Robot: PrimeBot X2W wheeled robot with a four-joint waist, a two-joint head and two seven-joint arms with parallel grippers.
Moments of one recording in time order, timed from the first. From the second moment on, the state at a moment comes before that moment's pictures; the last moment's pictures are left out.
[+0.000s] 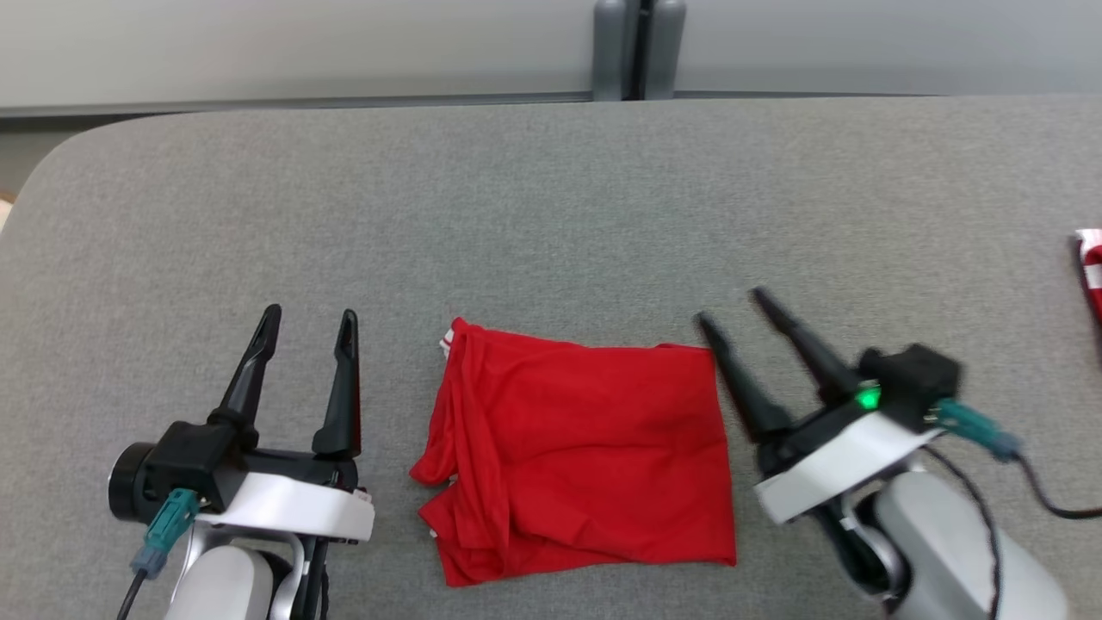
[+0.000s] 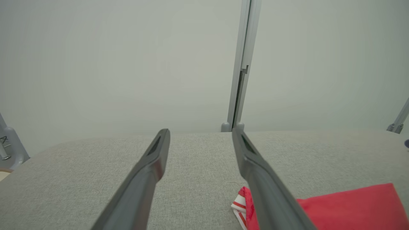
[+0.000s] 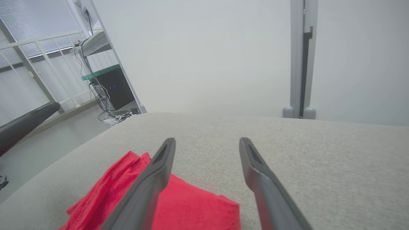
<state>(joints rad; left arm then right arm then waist) -0.17 0.13 -0.17 0.12 -0.27 0.01 -0.26 -0.44 -0.29 0.68 0.34 0.62 0.13 -0.26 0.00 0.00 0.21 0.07</state>
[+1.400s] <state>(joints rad) 0.09 0.20 -0.13 0.00 -0.28 0.07 -0.20 0.09 -0.20 0.06 -0.11 0.32 0.13 -0.05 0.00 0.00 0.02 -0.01</state>
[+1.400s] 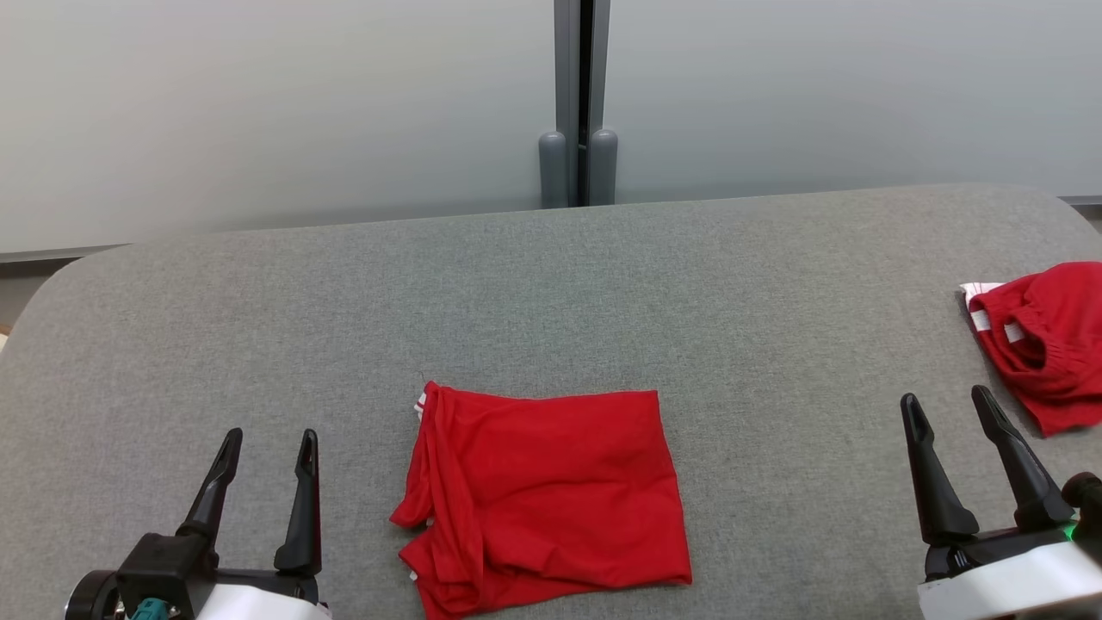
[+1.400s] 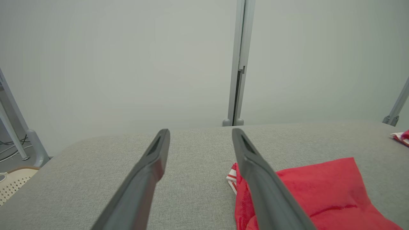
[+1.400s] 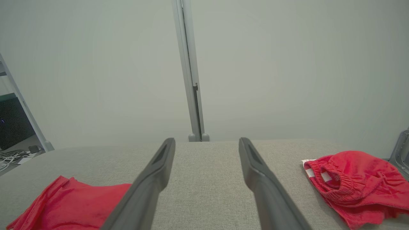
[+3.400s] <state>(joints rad) -0.24 0.14 -0.18 -0.01 -0.21 -0.03 -0.26 -0.38 -0.61 0.39 -0.18 0.43 0.13 0.23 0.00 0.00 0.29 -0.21</state>
